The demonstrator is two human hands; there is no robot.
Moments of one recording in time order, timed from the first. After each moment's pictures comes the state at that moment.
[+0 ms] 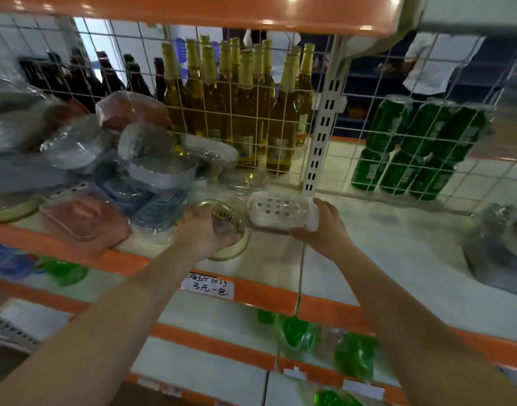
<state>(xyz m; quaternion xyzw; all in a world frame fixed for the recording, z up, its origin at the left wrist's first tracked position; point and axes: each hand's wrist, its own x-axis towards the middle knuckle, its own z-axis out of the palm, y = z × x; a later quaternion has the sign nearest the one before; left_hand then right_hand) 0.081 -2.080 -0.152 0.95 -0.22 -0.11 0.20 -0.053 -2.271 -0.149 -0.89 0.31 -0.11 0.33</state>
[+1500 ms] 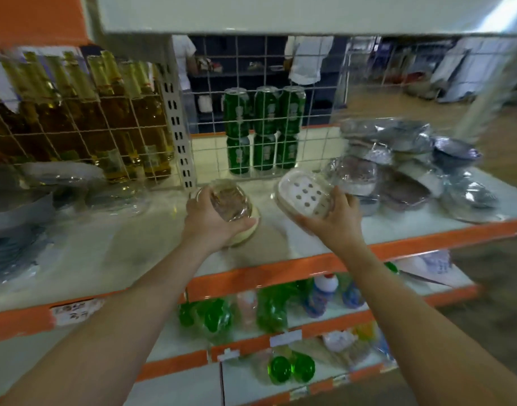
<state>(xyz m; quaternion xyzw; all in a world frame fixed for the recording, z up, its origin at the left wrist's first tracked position) -0.065 -2.219 -0.135 0.82 -0.37 -0.15 0.41 -0.265 -2.327 -0.130 -0.75 0.51 -0.30 0.29</state>
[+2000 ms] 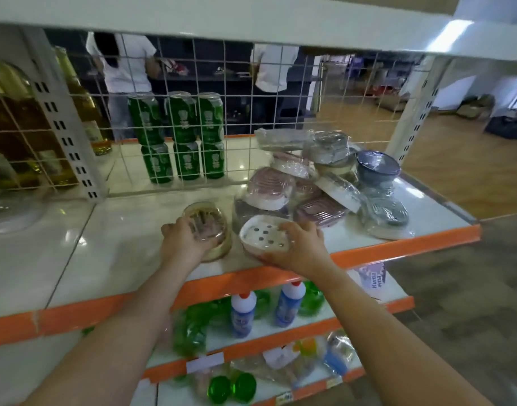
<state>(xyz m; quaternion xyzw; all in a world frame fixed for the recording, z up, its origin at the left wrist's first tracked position) -0.191 -2.336 -0.167 0.85 -0.33 -0.14 0.39 -0.392 -2.425 -0.150 -0.83 0.47 -0.15 0.25</state>
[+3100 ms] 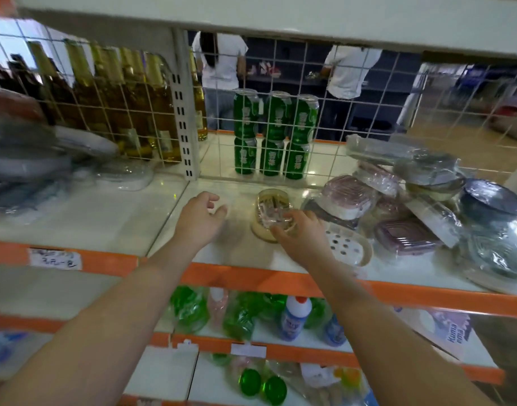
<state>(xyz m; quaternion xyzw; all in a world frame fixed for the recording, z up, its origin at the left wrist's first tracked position) -0.142 -2.262 -0.134 0.86 -0.28 -0.05 0.43 -0.289 -2.386 -0.139 -0.89 0.36 -0.14 0.25</state>
